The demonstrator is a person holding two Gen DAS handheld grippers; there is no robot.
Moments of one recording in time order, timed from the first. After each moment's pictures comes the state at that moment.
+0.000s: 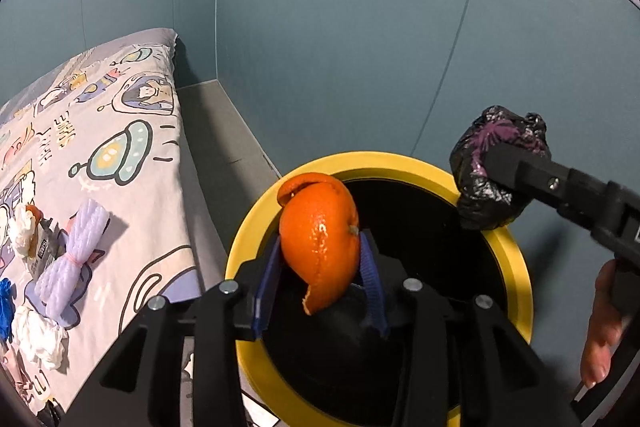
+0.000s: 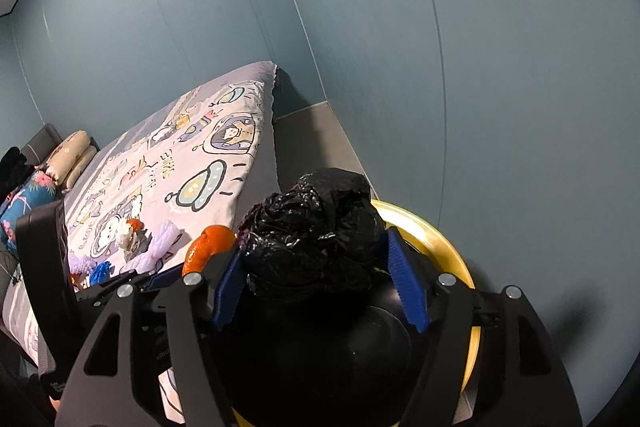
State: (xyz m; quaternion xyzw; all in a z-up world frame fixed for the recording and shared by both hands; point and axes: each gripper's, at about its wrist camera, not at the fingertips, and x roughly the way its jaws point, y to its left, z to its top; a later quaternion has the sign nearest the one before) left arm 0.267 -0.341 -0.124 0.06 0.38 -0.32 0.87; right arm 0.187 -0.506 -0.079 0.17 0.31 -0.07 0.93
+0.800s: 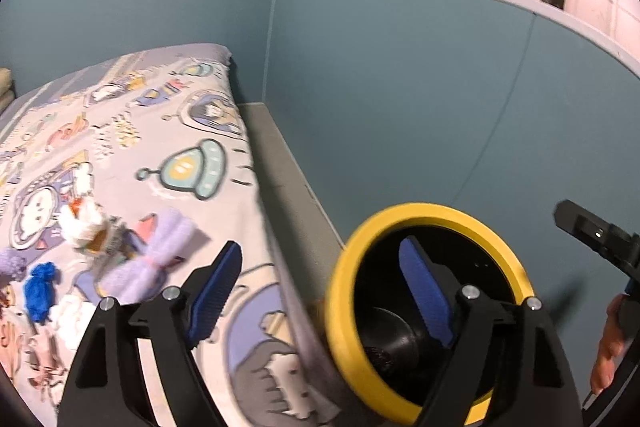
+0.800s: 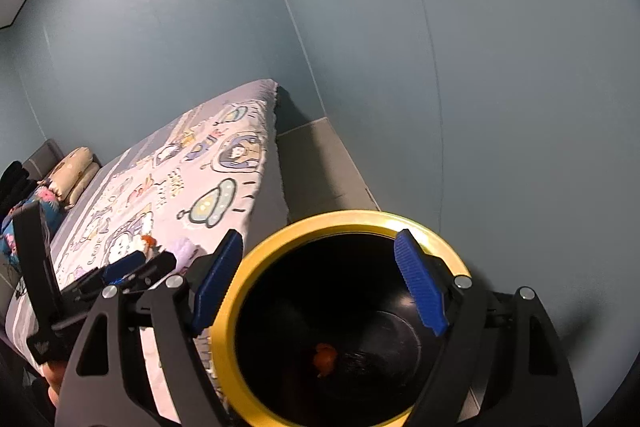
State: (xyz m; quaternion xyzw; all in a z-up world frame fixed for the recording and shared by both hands) left arm 0.281 -0.258 -0.081 0.00 0.34 -0.25 0.91; right arm 0.171 -0.478 -0.044 0.17 0.27 -0.07 0.94
